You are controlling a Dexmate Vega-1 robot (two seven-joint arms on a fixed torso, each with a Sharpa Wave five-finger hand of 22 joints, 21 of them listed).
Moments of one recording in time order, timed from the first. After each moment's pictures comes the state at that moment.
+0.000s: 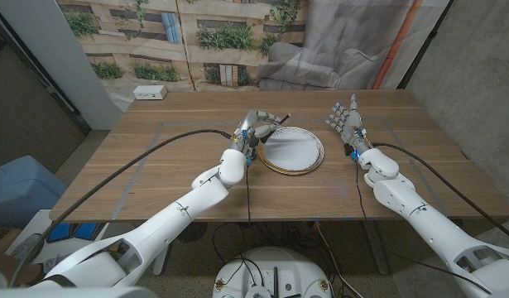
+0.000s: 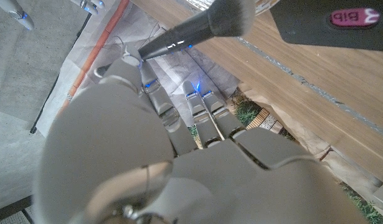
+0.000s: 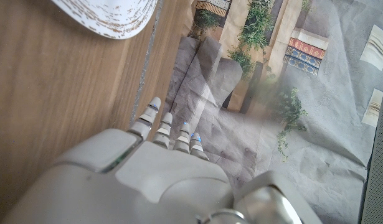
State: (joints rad) left arm 0.76 0.42 0.70 -1.55 0.14 0.00 0.48; left_hand 1.17 0.05 0.28 -0.17 0.18 1.17 -0.12 0.20 0.19 1.24 -0.22 0.19 0.20 0.60 -0.06 0.18 0.17 0.46 -0.04 0.21 0.18; right arm -0.84 -0.51 -0.37 -1.29 0.65 0.30 0.03; right_hand -0.03 0.06 -0.10 0.18 0.30 -0.07 -0.03 0.22 0.26 0.00 0.01 0.22 0.35 -0.01 0.05 0.25 0.45 0.11 0.14 0.34 0.20
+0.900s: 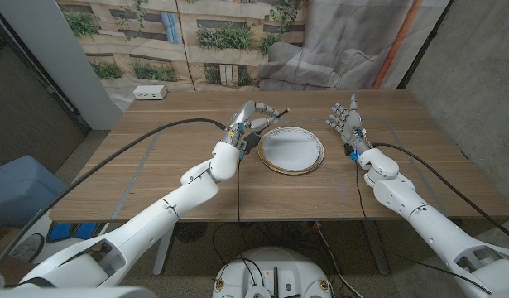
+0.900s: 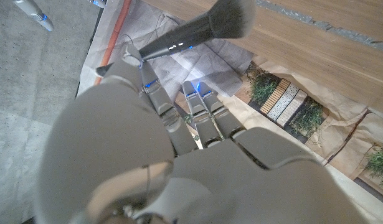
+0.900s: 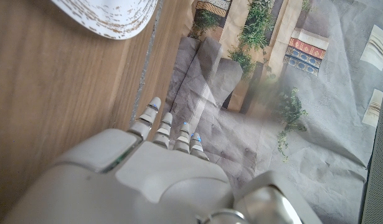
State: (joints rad) left arm 0.78 0.50 0.68 -1.68 0.25 0.03 0.44; left_hand 1.17 0.05 0.27 -0.17 0.18 1.17 -0.12 0.20 0.19 1.24 -0.22 0.19 0.19 0.60 -0.06 0.18 0.17 0.46 -0.04 0.21 0.18; right arm -0.84 -0.51 -0.37 -1.29 0.65 0.29 0.03; right_hand -0.03 0.06 -0.10 0.18 0.30 -0.07 -0.03 0.22 0.26 0.00 0.01 0.22 0.35 -0.01 0.05 0.25 0.45 0.11 0.14 0.34 0.20
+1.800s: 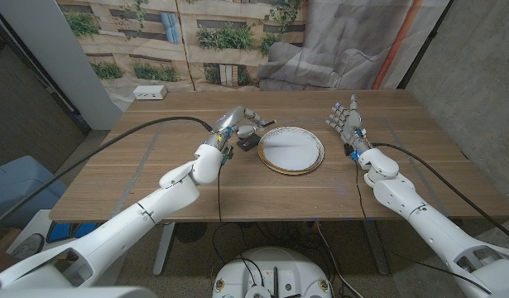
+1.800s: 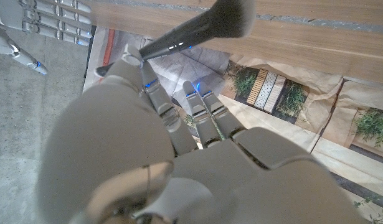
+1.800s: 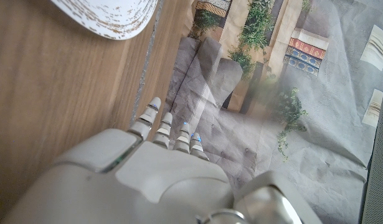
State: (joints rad) left arm 0.85 0.66 0.62 -1.81 0.34 0.14 0.36; left_hand 1.17 0.06 0.27 -0.17 0.18 1.17 -0.12 0.20 0.19 1.24 -0.22 0.19 0.19 0.60 -0.06 0.18 0.17 0.46 -0.04 0.21 0.18; right arm -0.84 -0.51 -0.37 -1.29 0.65 0.29 0.03; right_hand -0.03 0.06 -0.10 0.18 0.30 -0.07 -0.03 0.22 0.26 0.00 0.01 0.22 0.35 -0.01 0.05 0.25 0.45 0.11 0.14 0.34 0.20
